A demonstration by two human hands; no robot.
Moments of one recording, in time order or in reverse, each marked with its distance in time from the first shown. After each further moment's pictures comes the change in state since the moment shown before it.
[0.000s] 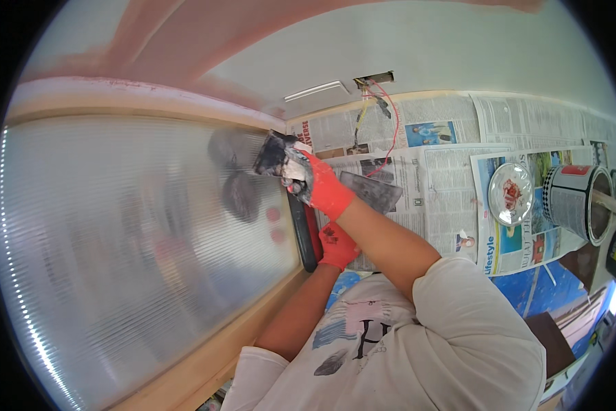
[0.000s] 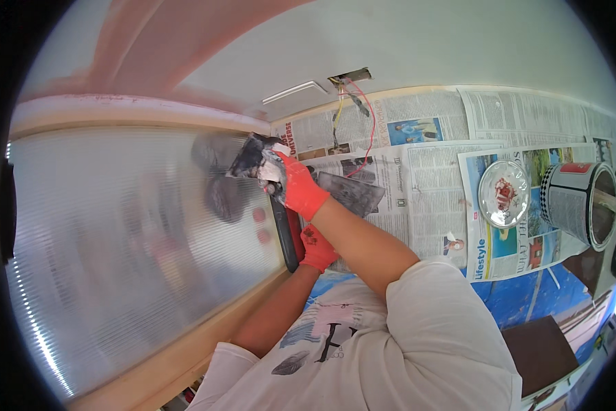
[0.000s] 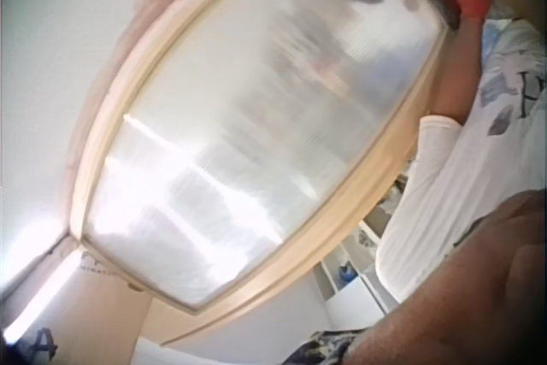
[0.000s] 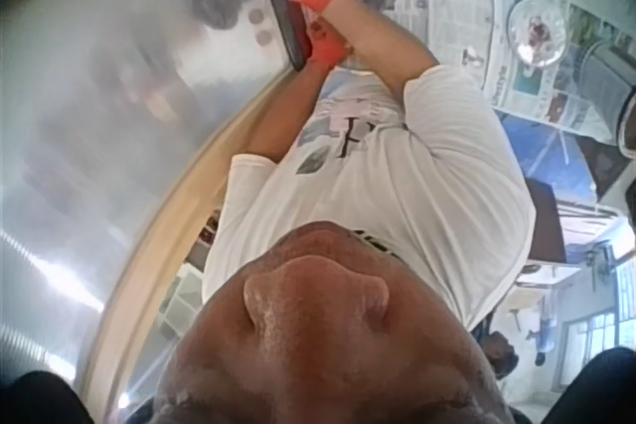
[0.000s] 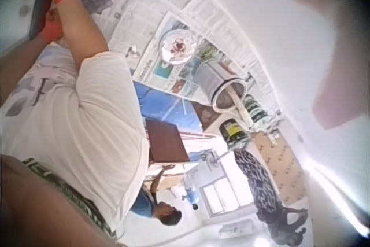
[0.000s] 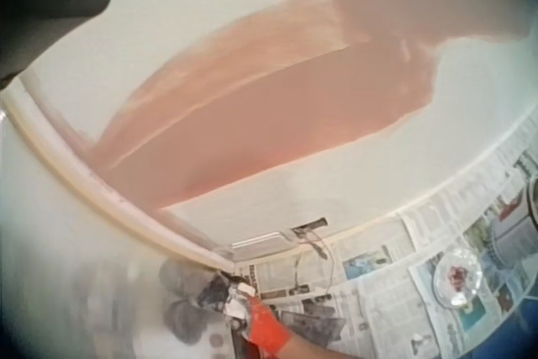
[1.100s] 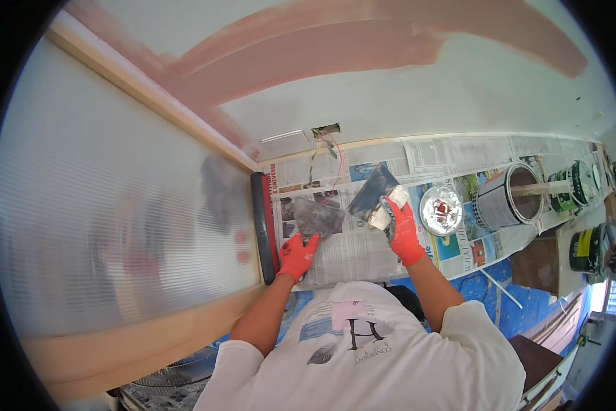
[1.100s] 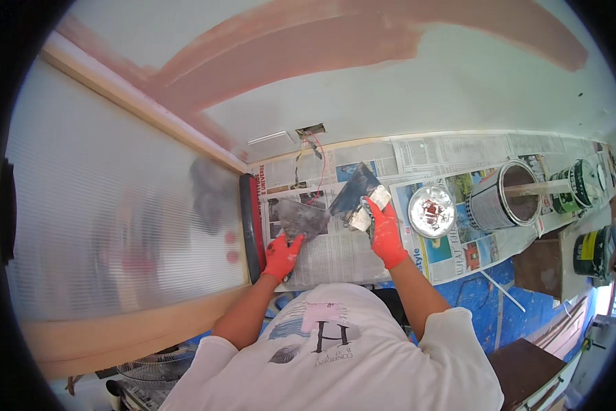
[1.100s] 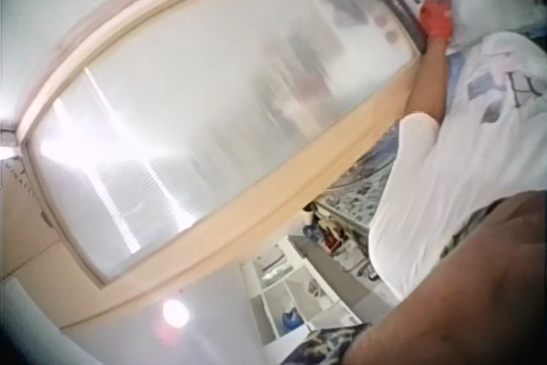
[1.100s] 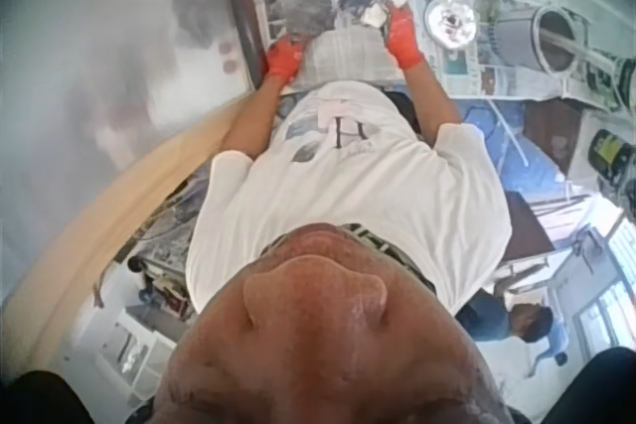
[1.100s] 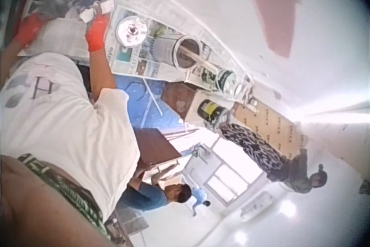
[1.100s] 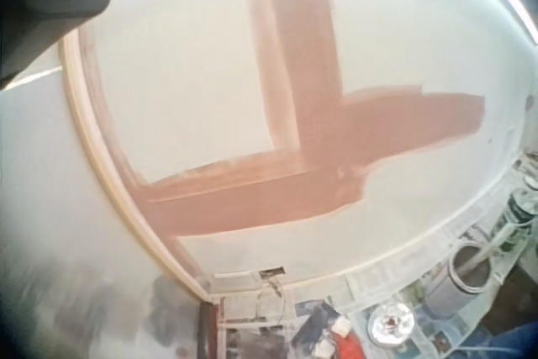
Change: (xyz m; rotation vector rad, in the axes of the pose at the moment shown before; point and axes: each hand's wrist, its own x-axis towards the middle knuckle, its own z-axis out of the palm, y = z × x) left_hand 0.003 0.035 -0.033 -0.292 0.155 -0.382; right_hand -0.292 -0.148 -0.017 -1.954 0.358 -0.953
